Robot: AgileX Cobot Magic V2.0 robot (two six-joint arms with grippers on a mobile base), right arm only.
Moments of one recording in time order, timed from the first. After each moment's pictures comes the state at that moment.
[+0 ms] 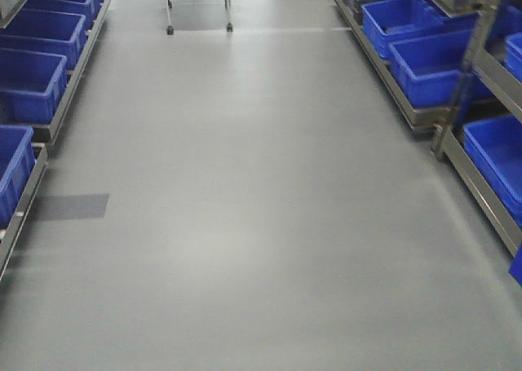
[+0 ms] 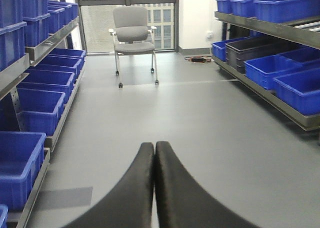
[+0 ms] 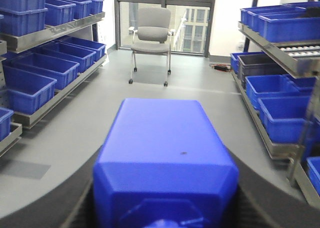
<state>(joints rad) 0.15 0.08 -0.22 0.06 0.32 -0.13</state>
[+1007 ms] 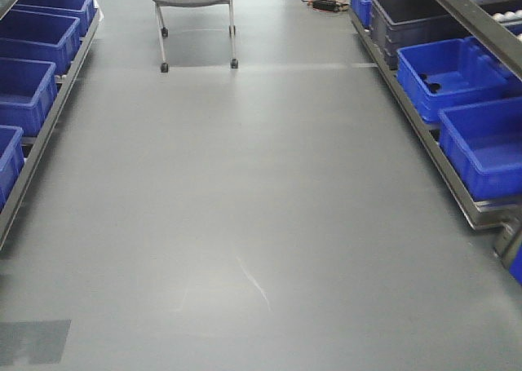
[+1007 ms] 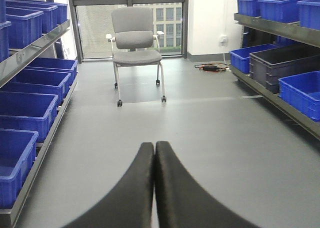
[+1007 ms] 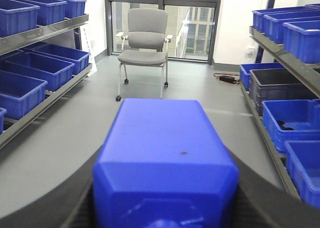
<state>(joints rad) 0.15 0.08 -0.22 0.06 0.32 -0.13</state>
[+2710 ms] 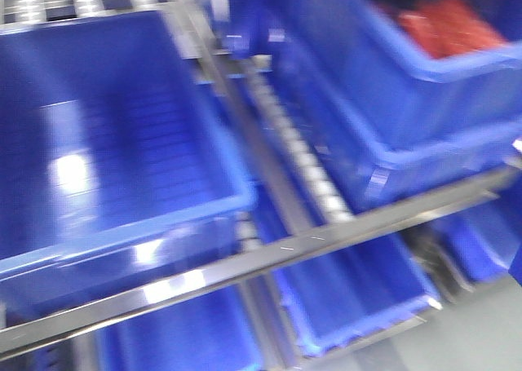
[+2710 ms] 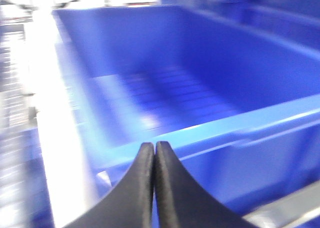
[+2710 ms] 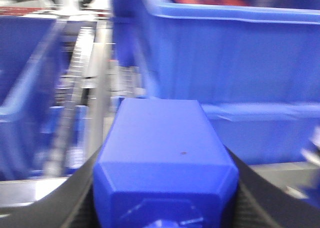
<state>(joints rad) 0.15 0.08 -0.22 0.06 0.32 -0.13</state>
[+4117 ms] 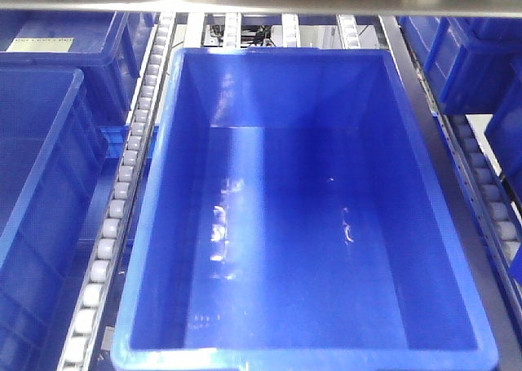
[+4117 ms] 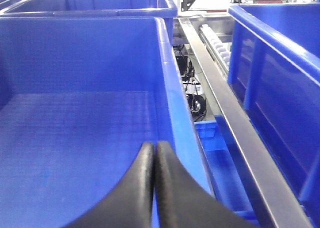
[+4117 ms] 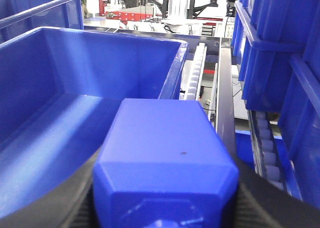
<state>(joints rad) 0.15 0.08 -0.22 0.06 0.32 -0.13</state>
